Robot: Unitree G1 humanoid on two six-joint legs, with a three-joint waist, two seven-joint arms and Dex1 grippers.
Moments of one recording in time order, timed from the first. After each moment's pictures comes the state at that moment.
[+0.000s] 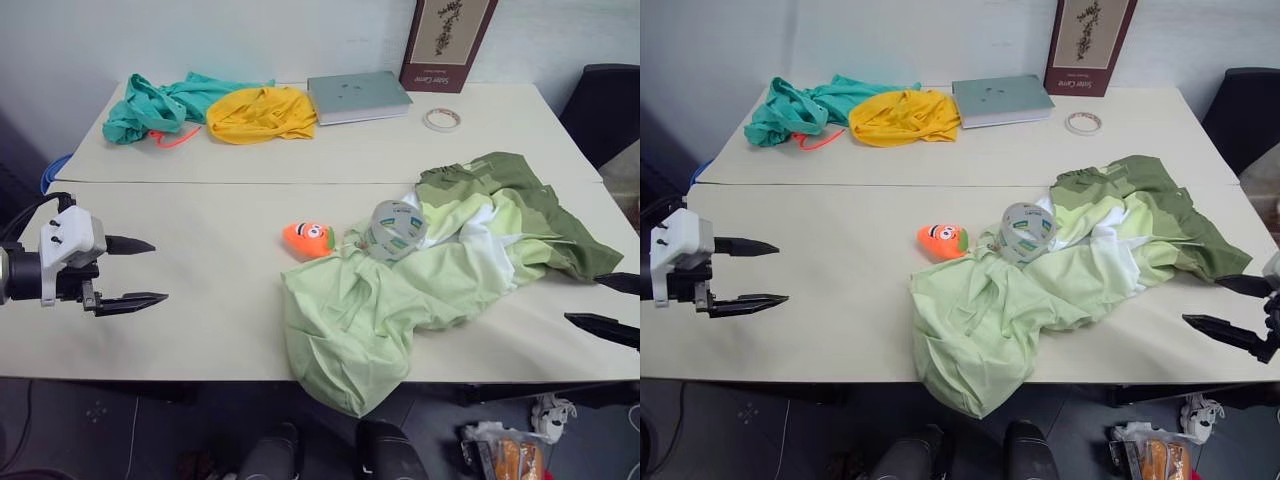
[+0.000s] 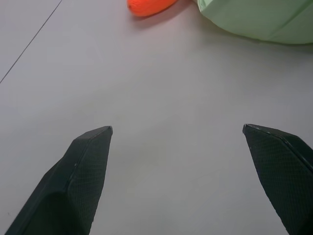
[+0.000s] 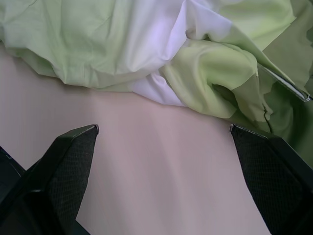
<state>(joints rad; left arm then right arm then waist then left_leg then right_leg) -0.22 1.15 0.31 0.05 -0.41 0.27 -1.27 0.18 -1.12 -0.71 -0.04 0.45 0.49 1.22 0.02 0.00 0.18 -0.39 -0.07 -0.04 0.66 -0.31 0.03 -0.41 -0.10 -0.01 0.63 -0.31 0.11</state>
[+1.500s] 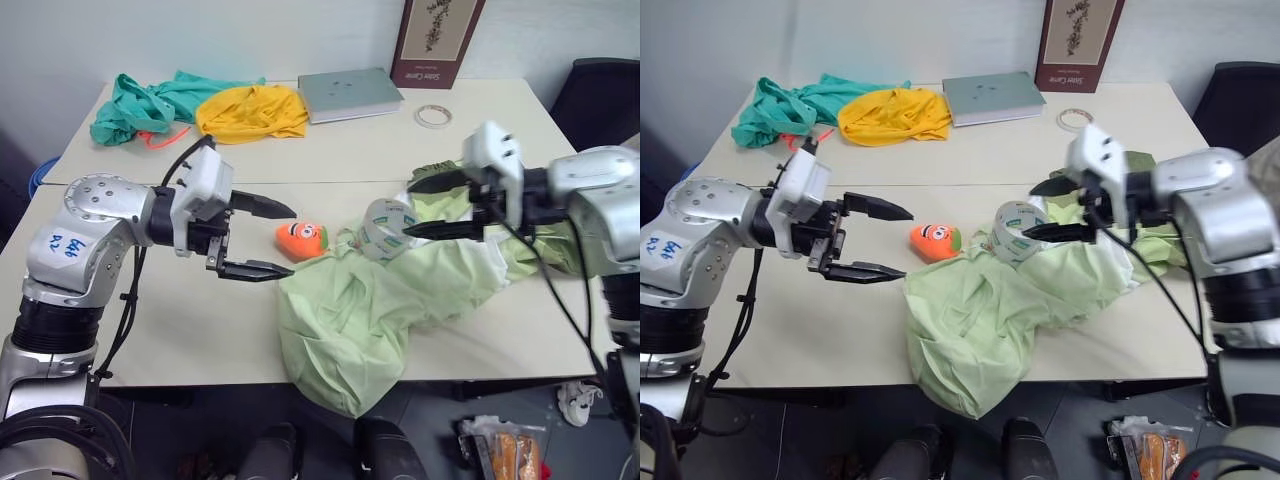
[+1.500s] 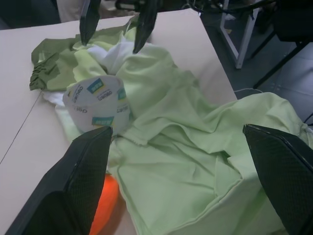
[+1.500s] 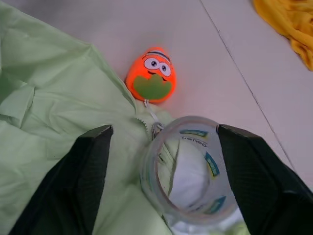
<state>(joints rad) -0.74 0.82 -0.05 -0.11 -0.52 0.51 -1.26 -0.96 -0.81 0.25 0.24 0.24 0.43 1.28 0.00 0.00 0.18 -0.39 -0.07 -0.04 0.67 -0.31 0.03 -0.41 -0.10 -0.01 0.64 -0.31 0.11</state>
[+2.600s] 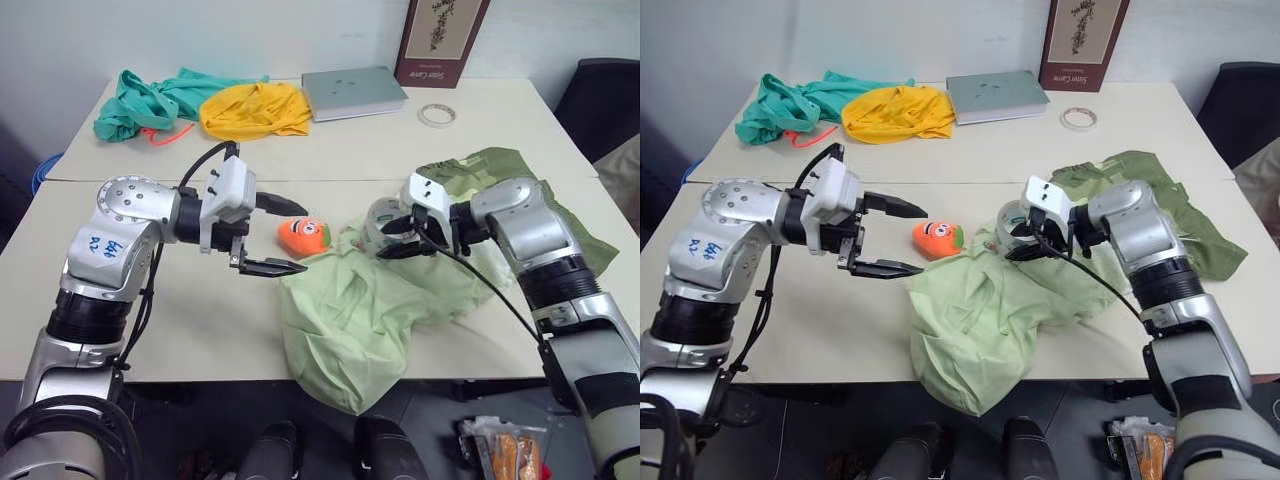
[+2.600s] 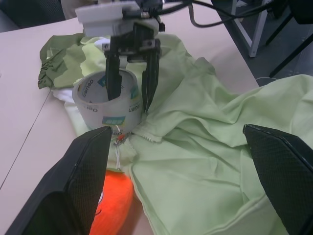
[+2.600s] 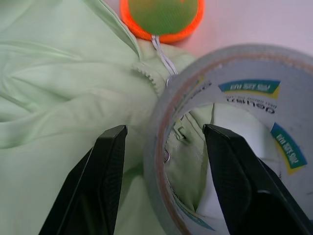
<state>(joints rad) -0.78 0.72 -0.10 -0.03 -0.41 0.41 -1.25 -0.98 -0.60 0.29 0.51 0.06 0.40 1.29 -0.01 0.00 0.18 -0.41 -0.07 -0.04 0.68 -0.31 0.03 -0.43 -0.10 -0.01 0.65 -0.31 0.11</state>
